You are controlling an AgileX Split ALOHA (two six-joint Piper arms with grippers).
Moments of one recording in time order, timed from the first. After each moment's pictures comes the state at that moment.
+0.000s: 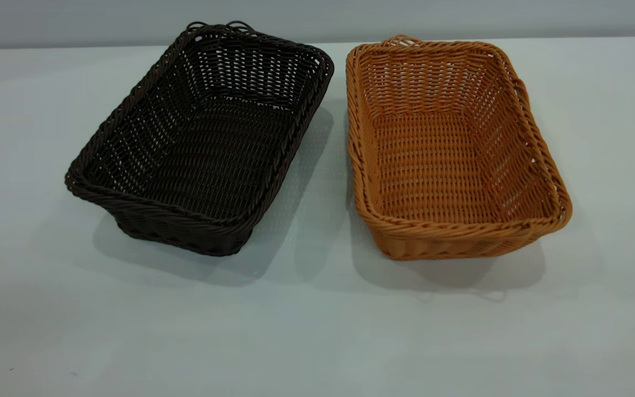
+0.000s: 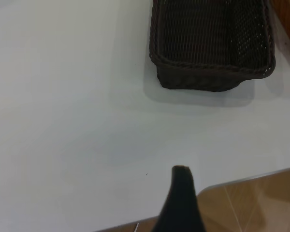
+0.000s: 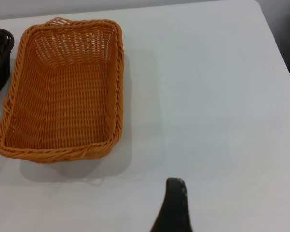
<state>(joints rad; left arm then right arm) -0.04 -0.02 -0.49 -0.17 1.13 0.16 0.02 -0.02 -0.47 0.03 1.14 0.04</state>
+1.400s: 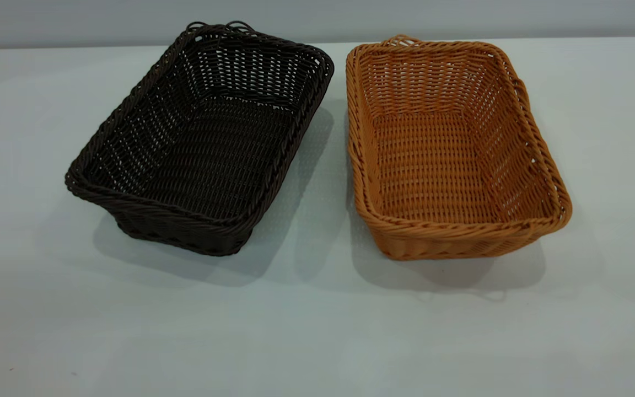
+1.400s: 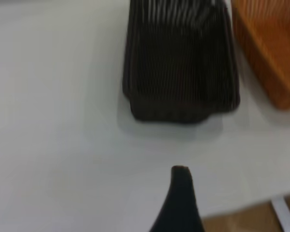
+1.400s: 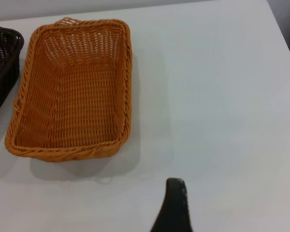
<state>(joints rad) -0.04 0.04 -0.53 -0.26 1.03 0.15 0.02 -0.02 -0.47 0.05 1.14 0.04</state>
